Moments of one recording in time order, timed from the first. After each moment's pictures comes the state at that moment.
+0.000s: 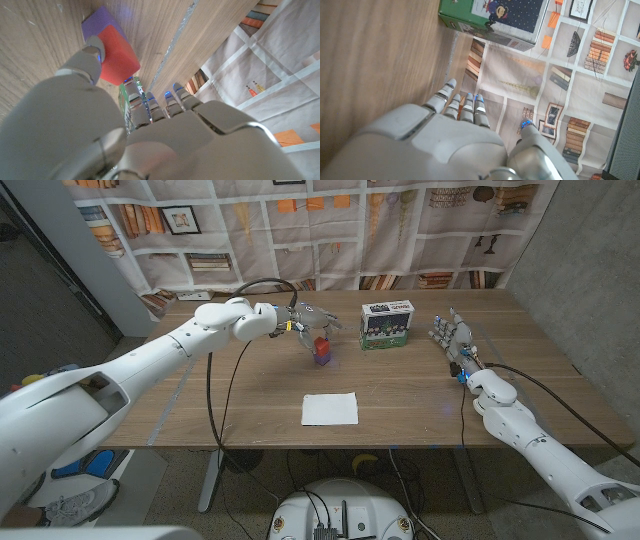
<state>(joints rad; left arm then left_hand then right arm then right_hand) 0.29 0.73 0.89 -1.47 0.89 -0.40 -0.21 0.90 -0.14 0.55 -0.17 0.18 0.76 -0.11 0.46 0.20 0.17 -0.18 0.20 0.17 0.05 -0.04 0.19 0.17 0.09 -0.04 0.20 0.17 -0.86 -0.54 -0.31 -1.18 0.69 0.36 0.08 0.06 0.08 0.35 0.03 0.24 0.20 0.01 0.19 0.17 0.13 0.00 0.19 0.19 0.01 0.01 0.20 0.25 0.25 0.00 0.19 0.16</state>
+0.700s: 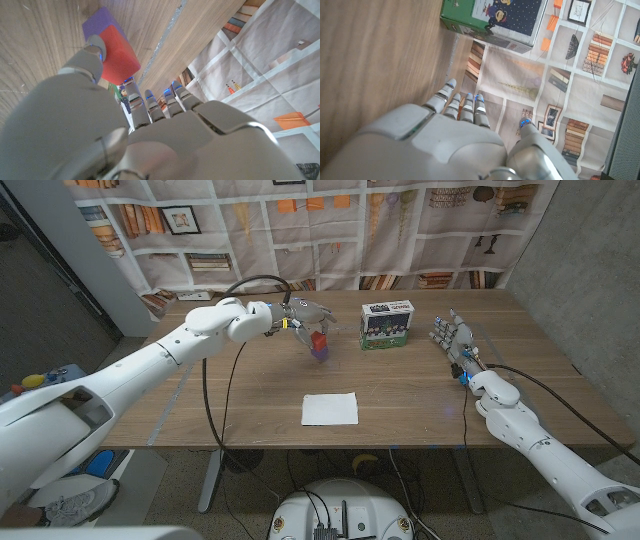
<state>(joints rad) 0.40 0.79 0.78 -1.64 0.85 -0.26 -0.25 0.92 -0.12 0.53 -0.17 0.18 0.76 -0.11 0.47 0.20 0.21 -0.18 0.21 0.17 0.09 -0.03 0.19 0.17 0.13 -0.04 0.20 0.17 -0.89 -0.56 -0.31 -1.22 0.69 0.35 0.08 0.06 0.09 0.35 0.03 0.24 0.20 0.01 0.19 0.17 0.13 0.00 0.19 0.19 0.02 0.01 0.20 0.25 0.25 0.00 0.19 0.16</state>
